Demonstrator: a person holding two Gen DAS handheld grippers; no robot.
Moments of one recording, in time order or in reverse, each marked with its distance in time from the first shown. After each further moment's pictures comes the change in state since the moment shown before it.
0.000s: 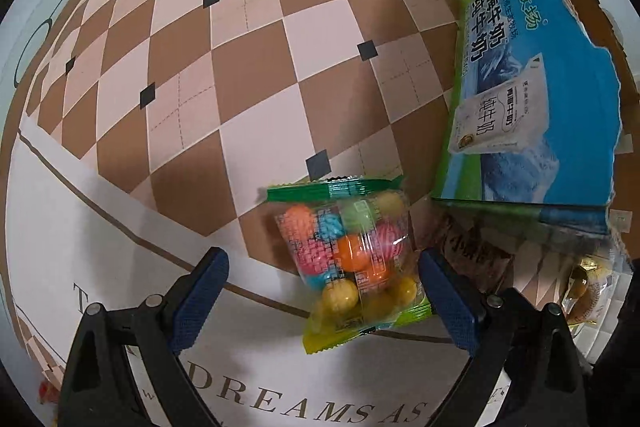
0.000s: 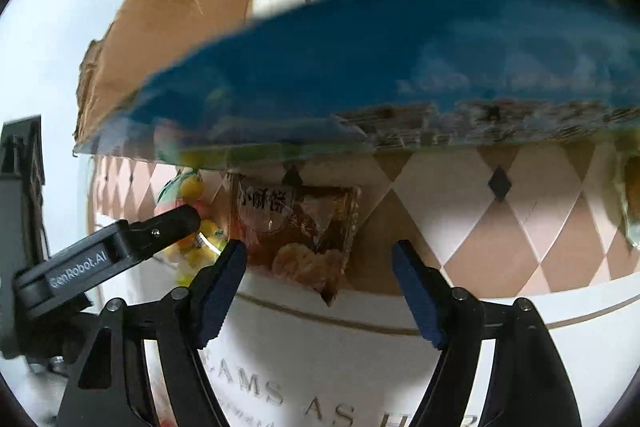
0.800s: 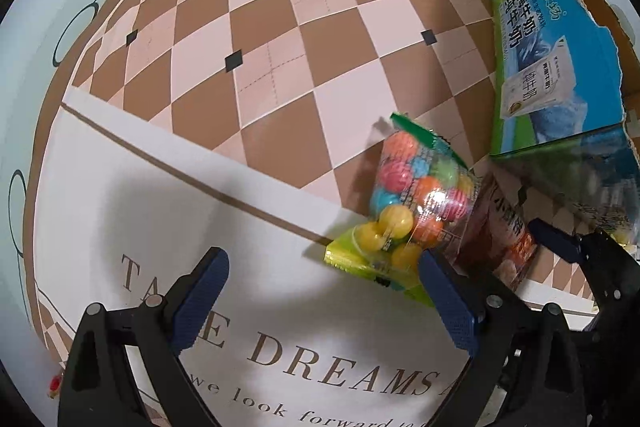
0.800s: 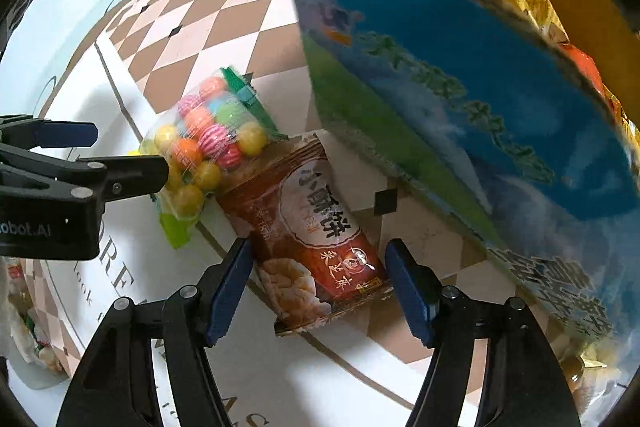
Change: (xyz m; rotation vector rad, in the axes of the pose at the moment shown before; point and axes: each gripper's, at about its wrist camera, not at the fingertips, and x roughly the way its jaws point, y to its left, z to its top) left arm -0.027 0.076 -0.022 -0.009 -0.029 0.087; right arm 0.026 0.066 0.013 -0.700 0.088 -0.192
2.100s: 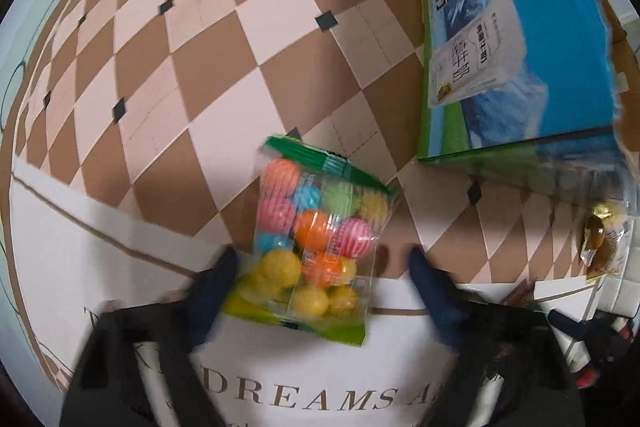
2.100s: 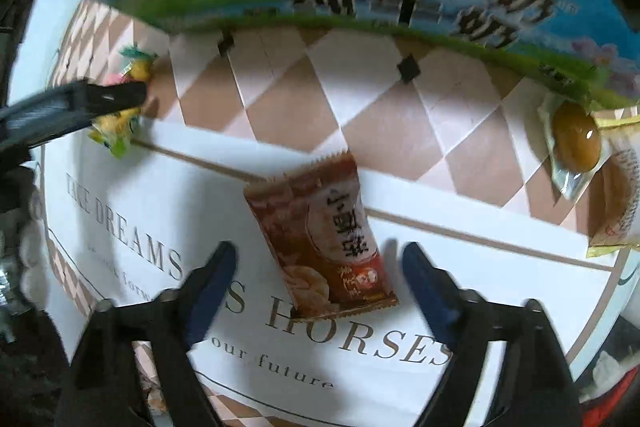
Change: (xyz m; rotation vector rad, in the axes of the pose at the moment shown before) left arm 0.014 -0.057 0.006 0.178 0.087 -0.036; right arm -0.002 -0.022 -0.114 0.493 0.209 0.073
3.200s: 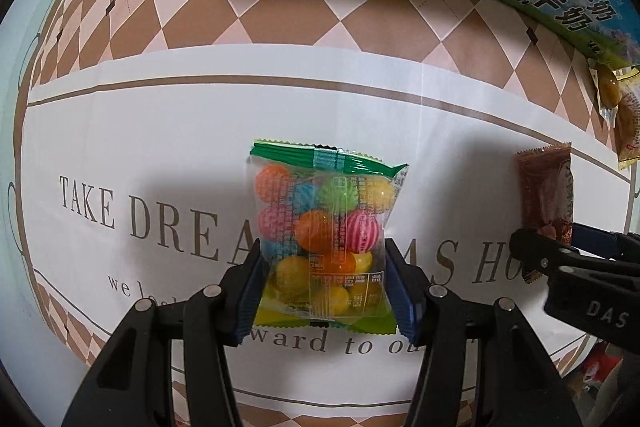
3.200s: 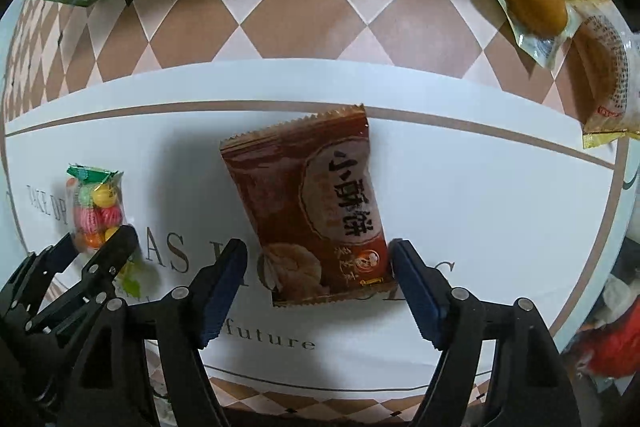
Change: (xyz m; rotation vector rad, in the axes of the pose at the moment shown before) left arm 0.017 -0.095 -0.097 0.088 0.080 0.113; right arm 0.049 -0.019 -0.061 0.203 0.148 -0.095
